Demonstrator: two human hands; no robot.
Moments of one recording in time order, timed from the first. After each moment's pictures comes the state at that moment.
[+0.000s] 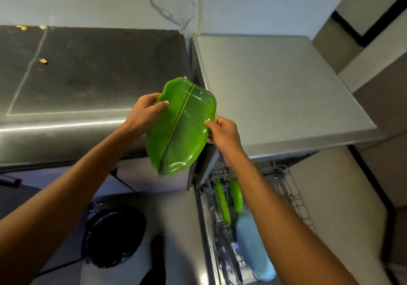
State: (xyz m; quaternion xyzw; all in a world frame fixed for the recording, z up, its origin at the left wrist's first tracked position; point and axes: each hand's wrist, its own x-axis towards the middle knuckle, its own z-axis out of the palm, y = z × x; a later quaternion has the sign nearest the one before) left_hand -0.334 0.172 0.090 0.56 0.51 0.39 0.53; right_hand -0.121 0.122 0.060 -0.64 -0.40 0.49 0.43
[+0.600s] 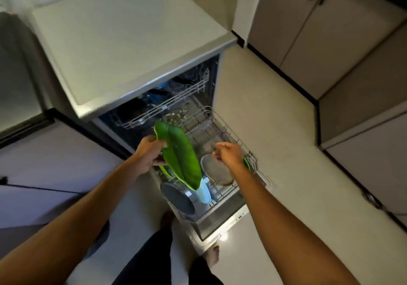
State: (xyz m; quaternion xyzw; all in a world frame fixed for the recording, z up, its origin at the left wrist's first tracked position) left_hand -0.007 -0.078 -0.014 0.48 0.62 0.10 0.62; right_hand 0.194 -0.210 -0.075 -0.78 -0.12 0.45 0.43
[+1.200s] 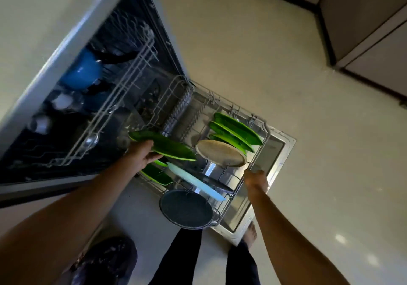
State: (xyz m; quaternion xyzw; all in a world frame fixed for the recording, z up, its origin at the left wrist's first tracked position) left_hand 0.084 0.040 -0.267 0.39 0.69 0.00 0.61; right_hand 0.206 -0.275 -0.328 -0.83 0.26 0.39 0.29
